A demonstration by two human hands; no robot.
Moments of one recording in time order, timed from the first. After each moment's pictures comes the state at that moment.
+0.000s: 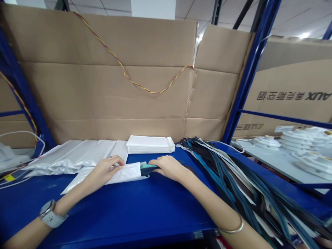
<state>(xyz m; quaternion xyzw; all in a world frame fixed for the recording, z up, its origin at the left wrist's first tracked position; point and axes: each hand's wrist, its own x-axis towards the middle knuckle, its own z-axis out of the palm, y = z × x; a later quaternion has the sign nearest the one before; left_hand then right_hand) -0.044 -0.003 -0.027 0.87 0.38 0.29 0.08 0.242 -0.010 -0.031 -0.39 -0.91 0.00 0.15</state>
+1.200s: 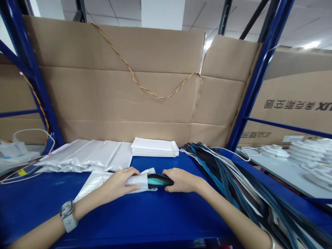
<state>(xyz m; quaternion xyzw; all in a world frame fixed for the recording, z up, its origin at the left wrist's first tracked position) -0.022 -0.032 -0.045 0.89 0.39 0.21 0.09 0.259 -0.030 -0.031 -0.42 -0.90 0.10 0.02</state>
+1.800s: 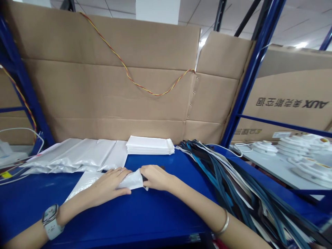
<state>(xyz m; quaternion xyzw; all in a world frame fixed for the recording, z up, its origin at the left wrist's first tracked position) -0.032 -0.032 -0.046 0.91 0.38 0.14 0.03 0.191 -0.015 -0.047 -0.35 -0.93 -0.02 0.10</state>
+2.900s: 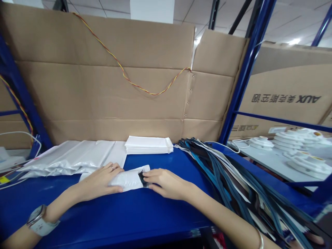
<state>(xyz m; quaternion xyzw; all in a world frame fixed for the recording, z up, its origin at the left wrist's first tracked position) -0.057 -0.022 -0.027 0.92 0.38 0.10 0.02 0.233 -0.056 -0.035 -0.28 -0.94 0.09 0.19</state>
